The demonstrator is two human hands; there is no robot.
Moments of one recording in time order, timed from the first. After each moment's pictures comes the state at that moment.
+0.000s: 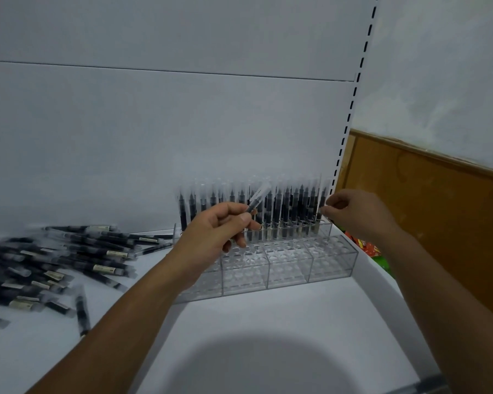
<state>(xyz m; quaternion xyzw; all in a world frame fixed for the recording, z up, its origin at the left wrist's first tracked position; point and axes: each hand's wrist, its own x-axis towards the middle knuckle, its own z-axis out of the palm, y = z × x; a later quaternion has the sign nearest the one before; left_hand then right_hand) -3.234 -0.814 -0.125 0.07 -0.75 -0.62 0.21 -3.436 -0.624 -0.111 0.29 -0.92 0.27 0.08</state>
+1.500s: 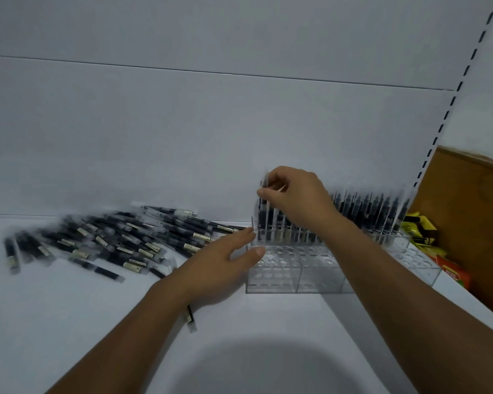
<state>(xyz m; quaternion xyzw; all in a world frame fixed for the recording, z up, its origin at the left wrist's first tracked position) -3.143 -0.885 -0.166 0.18 -0.89 -0.40 0.13 -3.303 -0.795 -0.088 0.49 -0.78 0.39 0.05</state>
